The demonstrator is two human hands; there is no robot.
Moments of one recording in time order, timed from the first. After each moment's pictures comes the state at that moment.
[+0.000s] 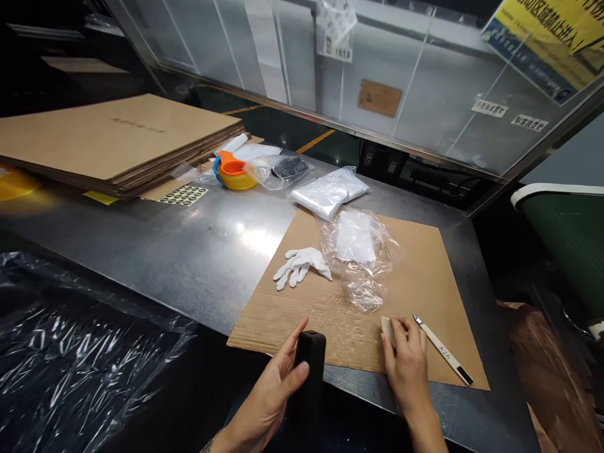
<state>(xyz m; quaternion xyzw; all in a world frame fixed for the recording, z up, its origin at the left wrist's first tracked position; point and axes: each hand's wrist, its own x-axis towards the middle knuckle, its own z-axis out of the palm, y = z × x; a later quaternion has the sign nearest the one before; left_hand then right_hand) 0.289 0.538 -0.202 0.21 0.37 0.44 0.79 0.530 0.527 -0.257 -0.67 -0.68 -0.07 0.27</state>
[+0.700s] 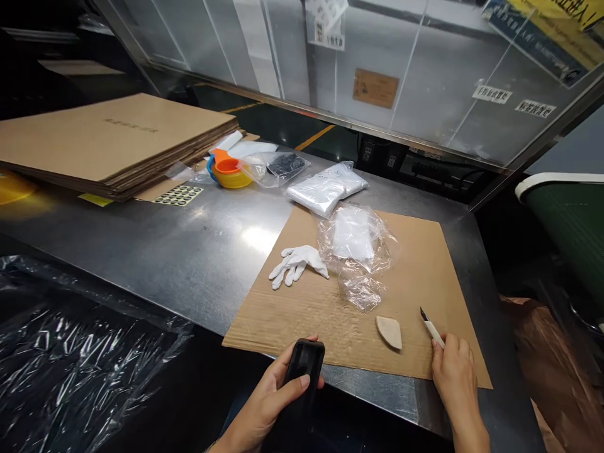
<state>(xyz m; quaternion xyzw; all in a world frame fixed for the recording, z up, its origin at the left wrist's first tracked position) 0.293 0.533 -0.196 0.29 0.49 0.32 0.76 0.630 0.502 -0.287 -0.81 -0.55 -0.05 0.17</state>
